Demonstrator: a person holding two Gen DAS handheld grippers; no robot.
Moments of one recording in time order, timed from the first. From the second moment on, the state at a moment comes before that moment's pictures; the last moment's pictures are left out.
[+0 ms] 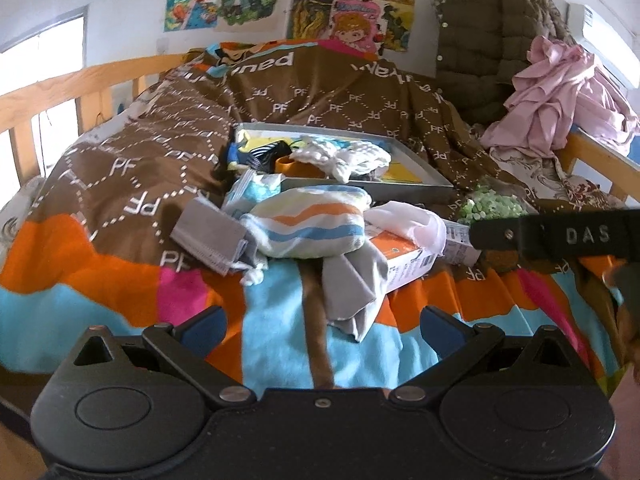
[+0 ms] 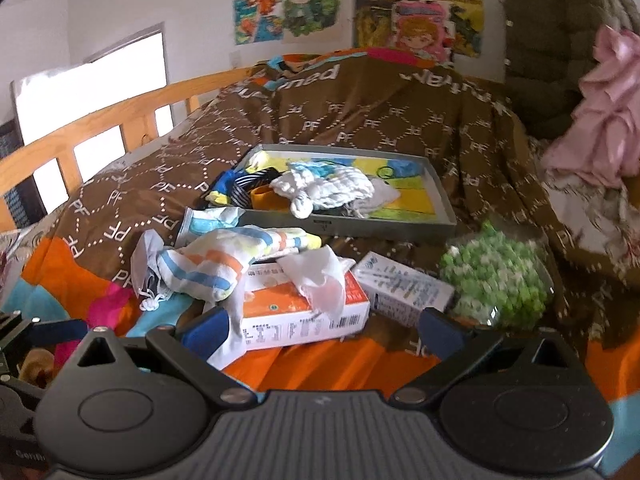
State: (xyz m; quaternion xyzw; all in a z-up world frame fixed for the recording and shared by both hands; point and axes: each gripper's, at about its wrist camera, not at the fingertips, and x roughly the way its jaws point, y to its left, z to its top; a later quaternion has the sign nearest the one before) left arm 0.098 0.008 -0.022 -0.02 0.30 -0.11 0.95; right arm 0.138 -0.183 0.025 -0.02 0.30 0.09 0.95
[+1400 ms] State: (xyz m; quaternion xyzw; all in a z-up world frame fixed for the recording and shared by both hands) left arm 0.182 0.003 -0.072 -0.09 0.34 -0.17 0.92; right arm 0.252 -0.170 -0.028 -0.06 0.33 0.16 0.93
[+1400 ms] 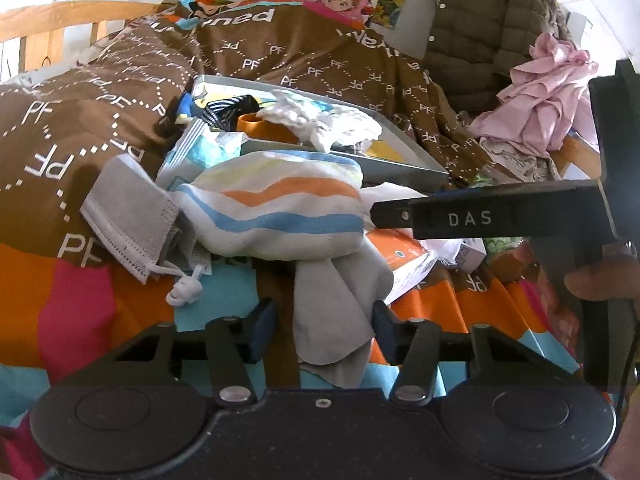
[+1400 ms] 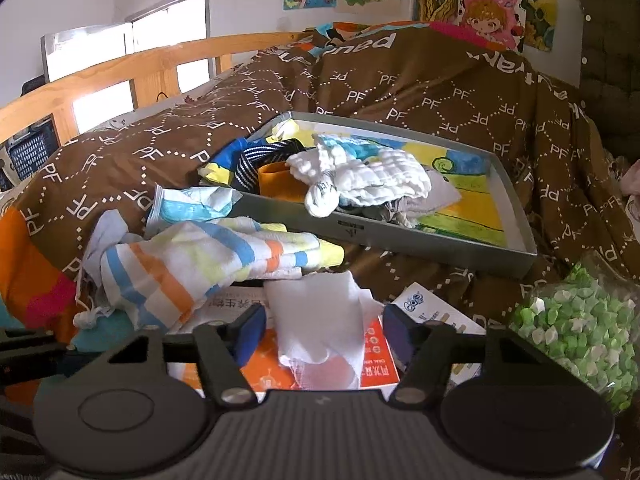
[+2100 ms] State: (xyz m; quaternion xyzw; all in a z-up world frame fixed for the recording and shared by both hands) left arm 0.182 0.007 -0.072 -0.14 0.37 -0.18 0.90; right arm 0.245 -0.169 -0.025 -0.05 0.35 0.15 0.92
